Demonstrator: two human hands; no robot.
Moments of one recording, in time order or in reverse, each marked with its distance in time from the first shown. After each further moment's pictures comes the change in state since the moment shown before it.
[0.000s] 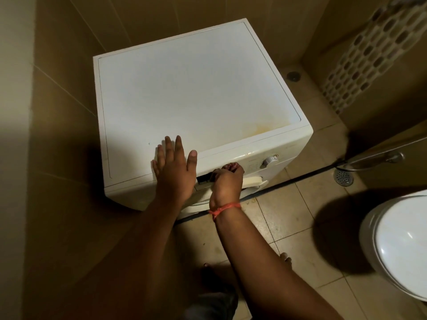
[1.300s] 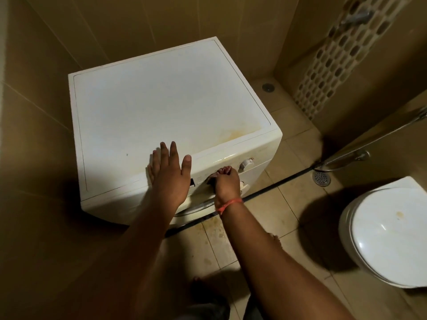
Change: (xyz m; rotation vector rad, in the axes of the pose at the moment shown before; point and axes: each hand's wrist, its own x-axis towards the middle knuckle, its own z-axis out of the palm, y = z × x) left_hand -0.008 0.032 0.010 -0.002 -0.086 0.067; right_hand -0.001 -0.050 -0.053 -0.167 -0.085 0.015
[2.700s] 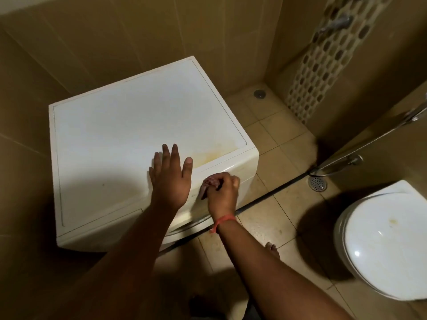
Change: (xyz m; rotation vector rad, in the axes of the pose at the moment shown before) left_hand 0.041 0.090 0.012 0.061 0.048 0.078; right_hand 0.005 -0.045 -0.046 -0.253 0.104 -0.492
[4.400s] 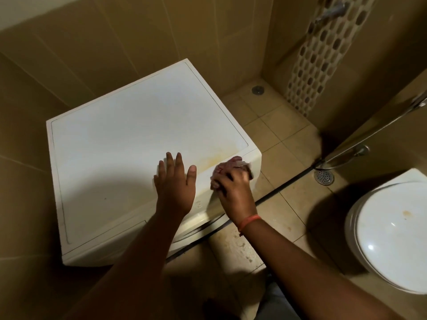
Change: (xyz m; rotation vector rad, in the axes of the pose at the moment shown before) left_hand 0.010 -0.002 0.010 0.057 -0.053 0.039; right_hand 0.037 0.018 -0.030 -0.554 -0.118 -0.658
